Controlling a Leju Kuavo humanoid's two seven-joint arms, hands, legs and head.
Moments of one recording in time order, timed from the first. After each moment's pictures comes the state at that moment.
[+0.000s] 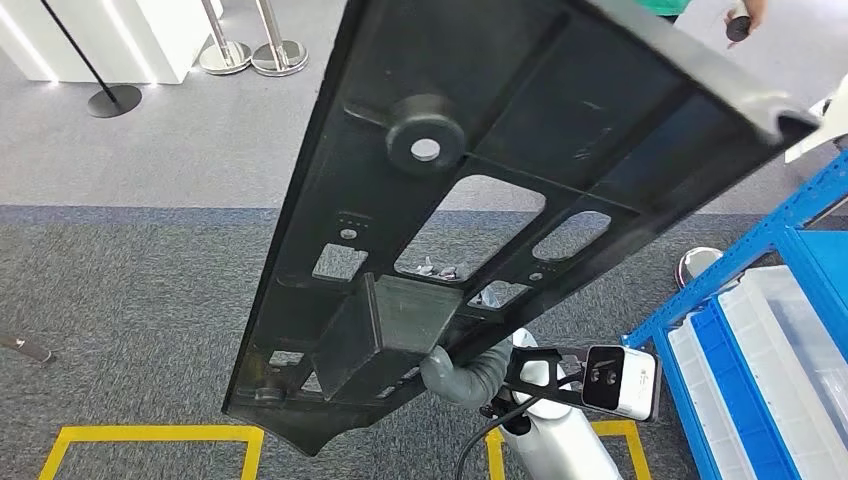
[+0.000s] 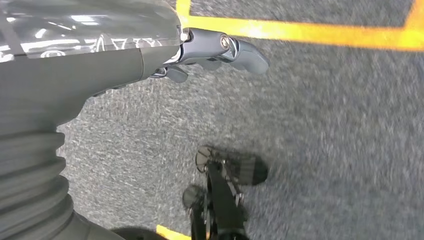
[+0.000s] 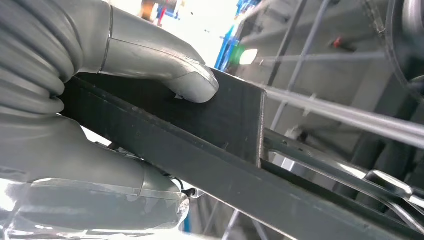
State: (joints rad) left arm -0.09 -0.03 1.20 -0.21 -1.02 -0.05 -0.24; right arm -0.35 0.13 0.53 -1.70 -0.07 0.61 -0.69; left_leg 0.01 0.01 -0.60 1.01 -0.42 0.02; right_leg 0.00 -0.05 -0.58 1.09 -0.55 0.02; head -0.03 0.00
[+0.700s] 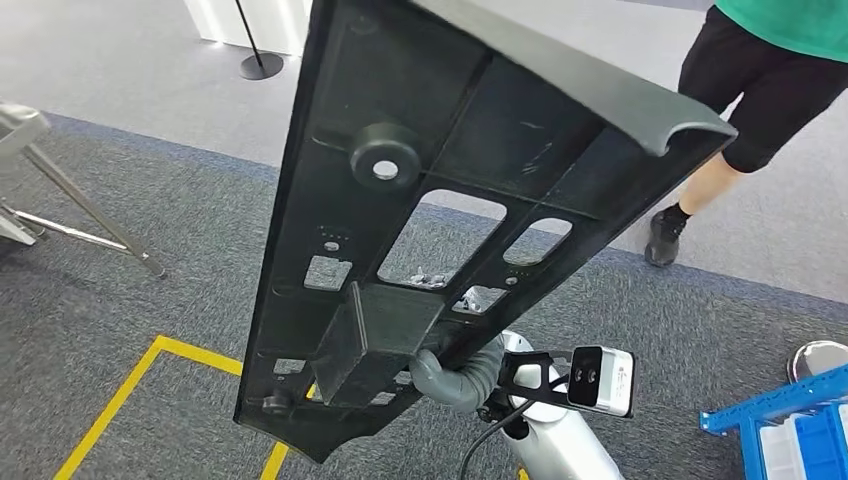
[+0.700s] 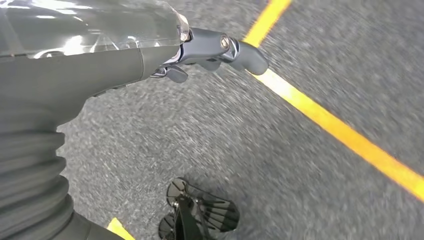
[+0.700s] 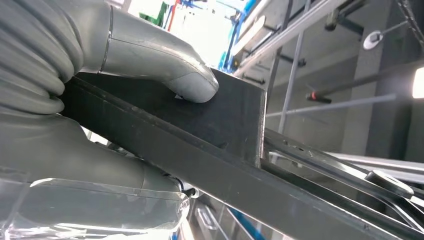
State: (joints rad) left arm -0.09 0.05 1.27 -0.21 -0.93 0.05 -0.24; right arm -0.35 0.10 0.57 -1.67 -0.08 0.58 -0.69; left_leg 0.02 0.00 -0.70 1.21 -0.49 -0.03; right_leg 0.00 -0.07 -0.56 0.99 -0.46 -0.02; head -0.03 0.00
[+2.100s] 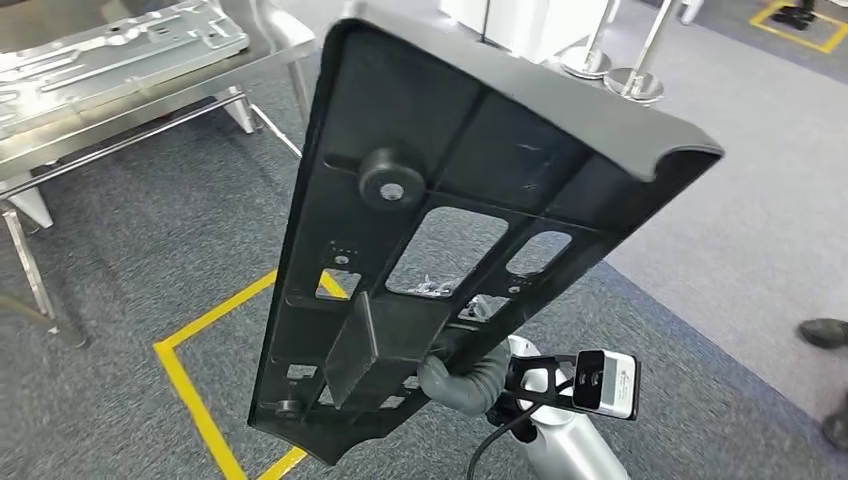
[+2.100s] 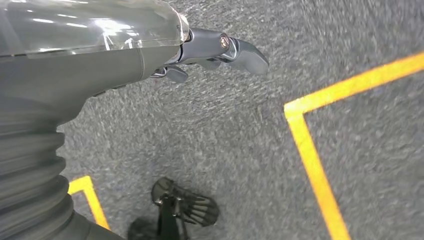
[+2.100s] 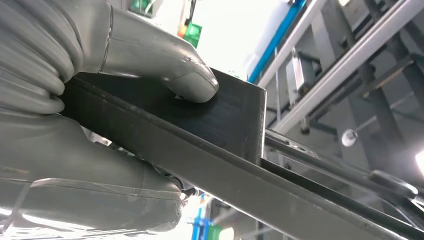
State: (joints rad) left arm -0.09 0.06 1.29 -0.22 -0.92 -0.01 -0.32; right arm -0.33 0.06 0.56 -1.67 -0.08 0.59 -0.70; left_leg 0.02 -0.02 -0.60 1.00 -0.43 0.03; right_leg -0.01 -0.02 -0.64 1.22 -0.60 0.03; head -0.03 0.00
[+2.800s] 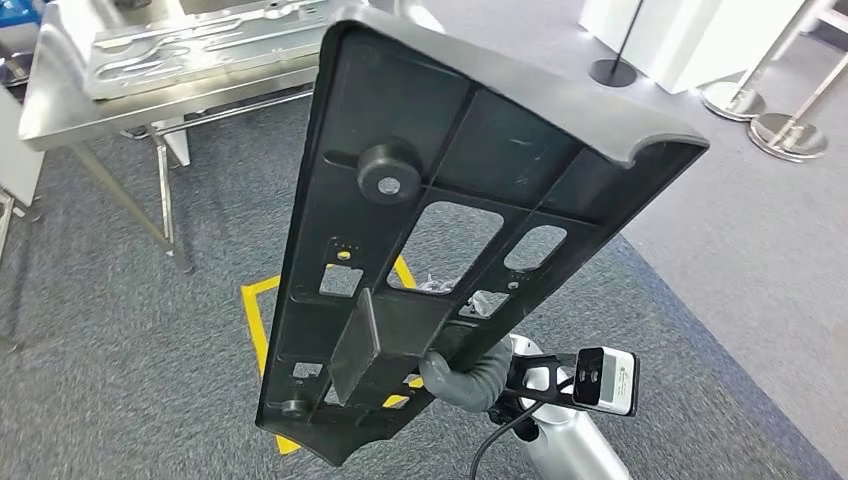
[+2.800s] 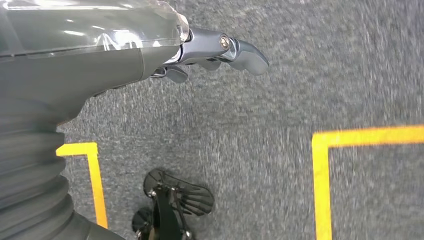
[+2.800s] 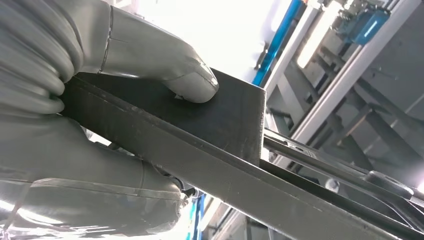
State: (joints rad) left arm -0.09 0.05 1.29 -0.22 -0.93 -0.02 -0.35; right arm -0.33 0.06 0.55 -1.66 -0.08 0.59 -0.70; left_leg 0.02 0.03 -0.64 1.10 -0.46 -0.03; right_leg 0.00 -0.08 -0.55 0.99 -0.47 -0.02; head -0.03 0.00
